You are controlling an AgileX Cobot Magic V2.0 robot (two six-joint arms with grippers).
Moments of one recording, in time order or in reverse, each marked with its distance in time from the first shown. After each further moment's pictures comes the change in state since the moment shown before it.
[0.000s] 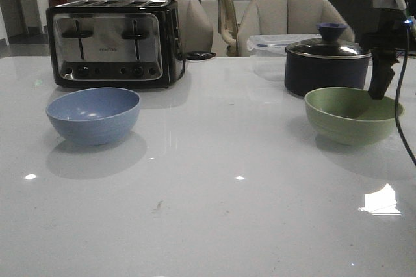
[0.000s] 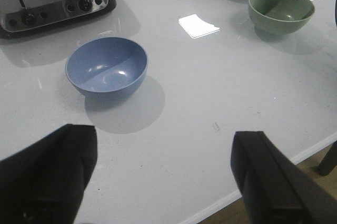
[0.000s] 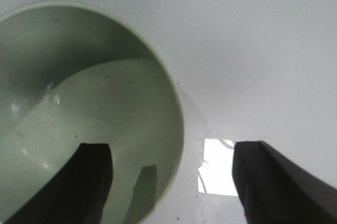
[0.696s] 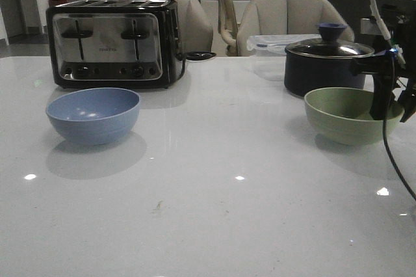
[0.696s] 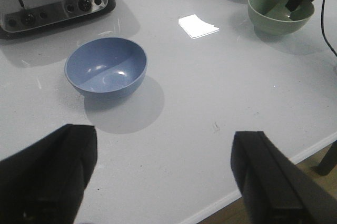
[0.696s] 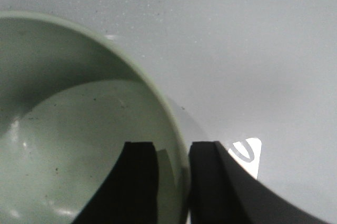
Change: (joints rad) left arm 0.000 0.000 0.000 0.000 -0.002 0.000; right arm 0.000 0.102 -0.026 0.031 -0.045 -0.033
